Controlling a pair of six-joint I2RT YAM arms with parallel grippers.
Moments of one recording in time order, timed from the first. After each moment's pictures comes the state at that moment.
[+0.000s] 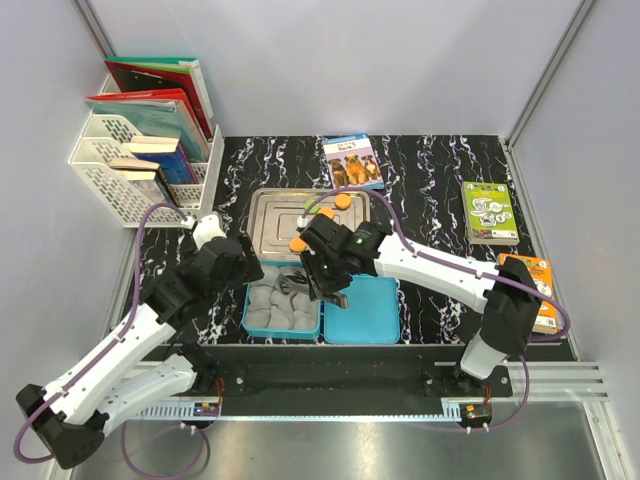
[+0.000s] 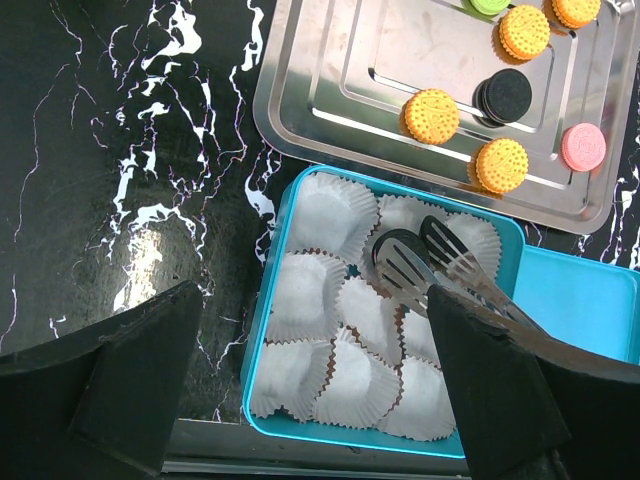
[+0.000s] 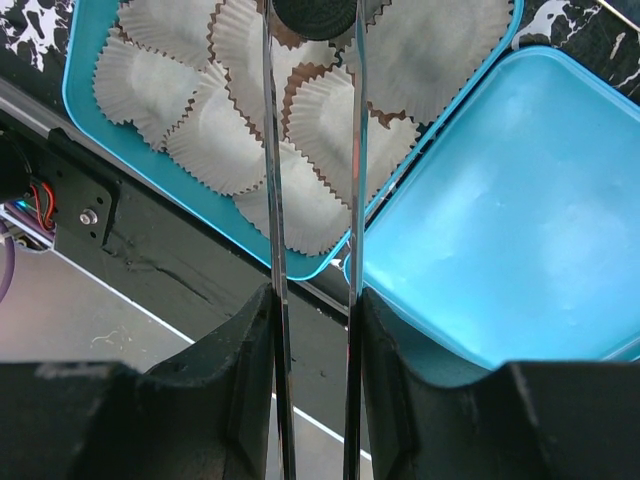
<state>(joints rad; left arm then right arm) -0.69 0.79 0.82 -0.84 -0.50 -0.78 1.02 1.66 1.41 -0.83 -0.06 0.57</state>
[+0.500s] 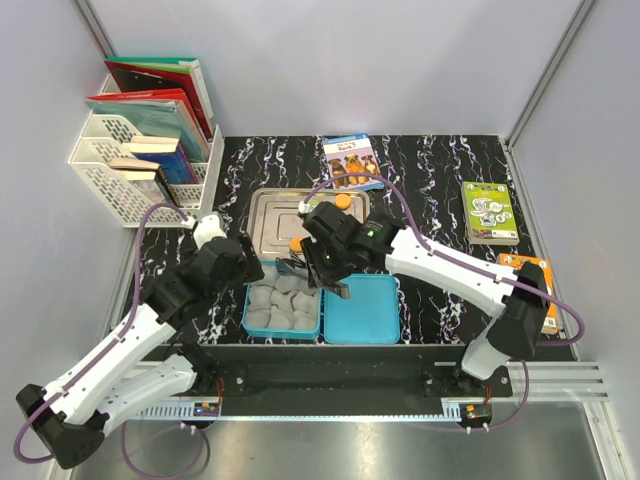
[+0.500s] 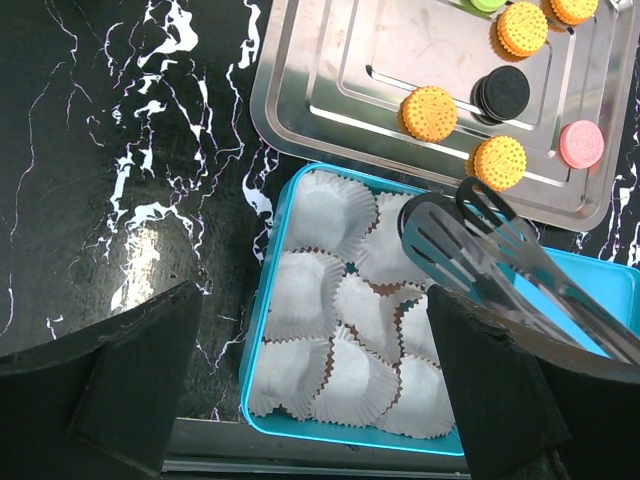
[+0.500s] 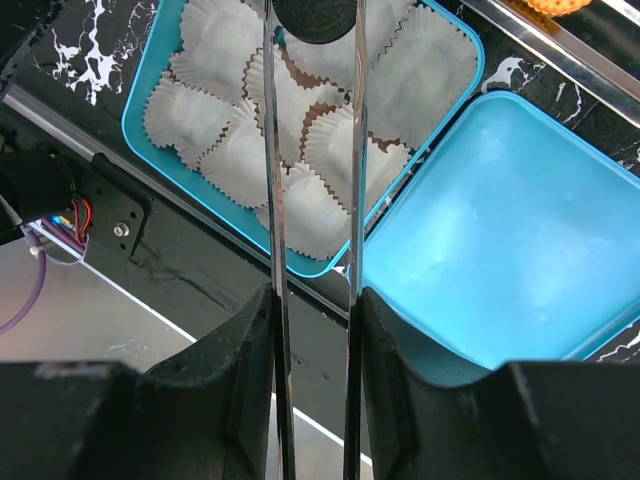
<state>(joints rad) -0.69 0.79 0.82 -0.84 -0.49 -0.78 1.03 1.62 1.51 -0.89 -0.01 0.56</state>
